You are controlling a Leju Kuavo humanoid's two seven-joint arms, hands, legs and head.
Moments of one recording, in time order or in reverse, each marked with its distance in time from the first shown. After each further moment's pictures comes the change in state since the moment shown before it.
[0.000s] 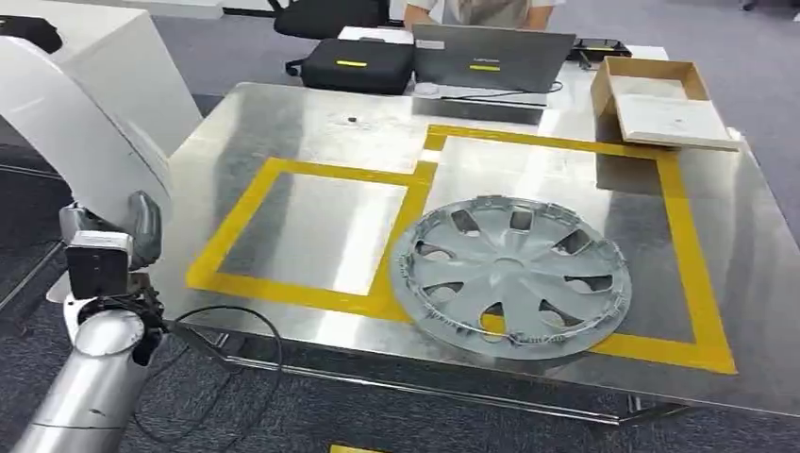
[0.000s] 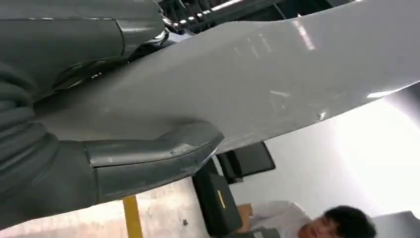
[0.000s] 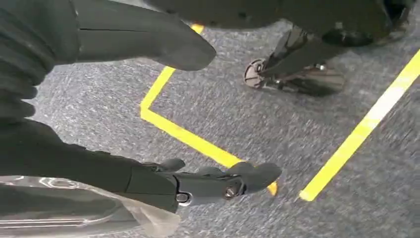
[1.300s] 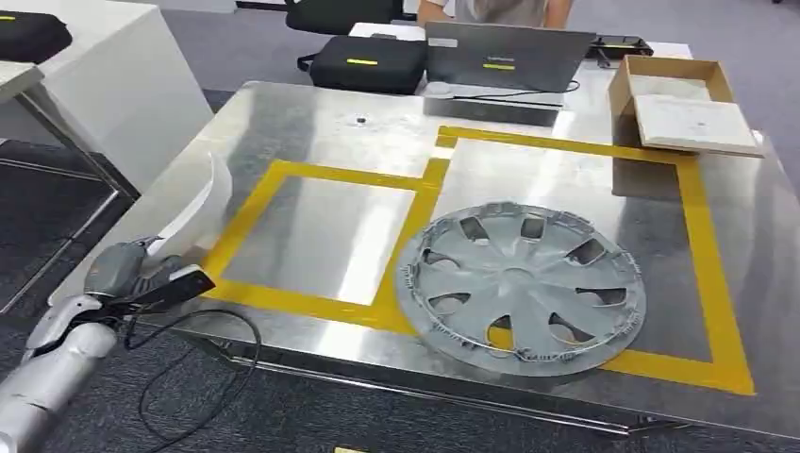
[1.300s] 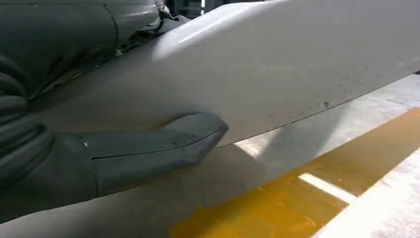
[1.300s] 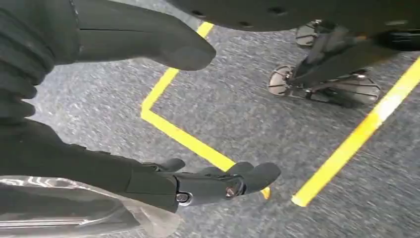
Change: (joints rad) left arm -0.099 0.273 -0.039 0.550 -0.520 -0.141 0.120; right arm 0.001 -0.019 -0.044 0.000 0.049 0.031 -0.011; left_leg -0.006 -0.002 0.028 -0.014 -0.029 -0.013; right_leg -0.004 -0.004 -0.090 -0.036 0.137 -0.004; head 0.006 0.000
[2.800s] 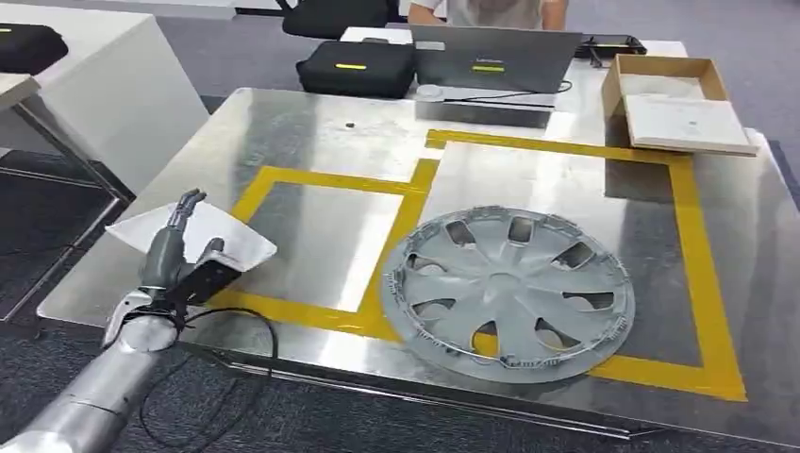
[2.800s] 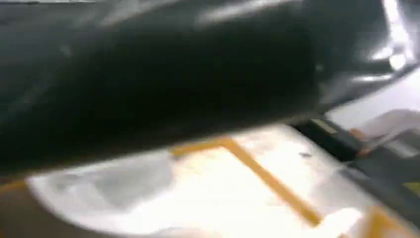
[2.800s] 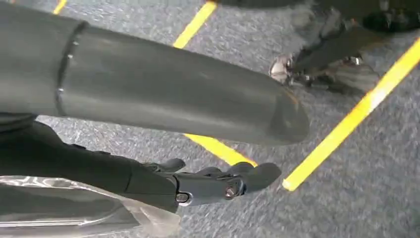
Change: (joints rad) left arm 0.039 -0.212 -0.015 -0.181 0.352 0.018 -0.180; right arm -0.009 -0.002 -0.001 0.000 0.041 0.003 -0.008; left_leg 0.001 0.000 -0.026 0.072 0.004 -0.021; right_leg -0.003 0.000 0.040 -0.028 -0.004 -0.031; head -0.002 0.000
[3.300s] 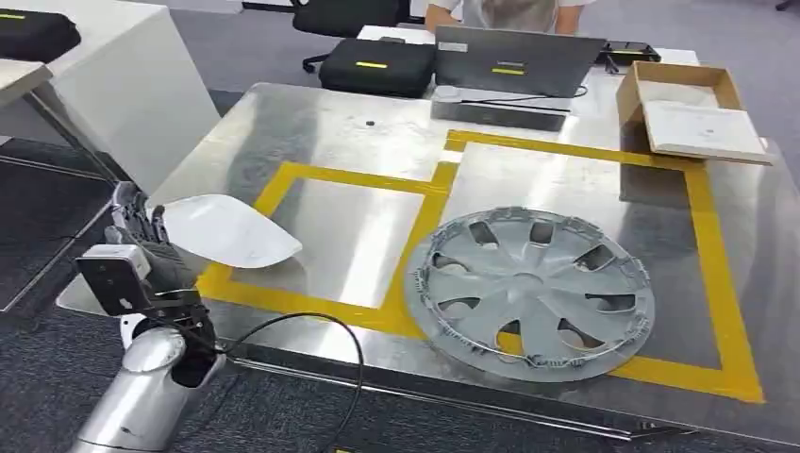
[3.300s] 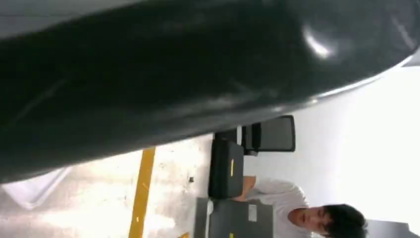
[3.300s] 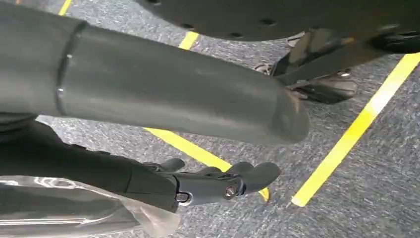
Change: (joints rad) left arm 0.149 -0.149 -0.031 -0.389 0.453 0.188 0.035; right arm 0.013 0.039 -0.060 0.000 -0.028 -0.052 0.004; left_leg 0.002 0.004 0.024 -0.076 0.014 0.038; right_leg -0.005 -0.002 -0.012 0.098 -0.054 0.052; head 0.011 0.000
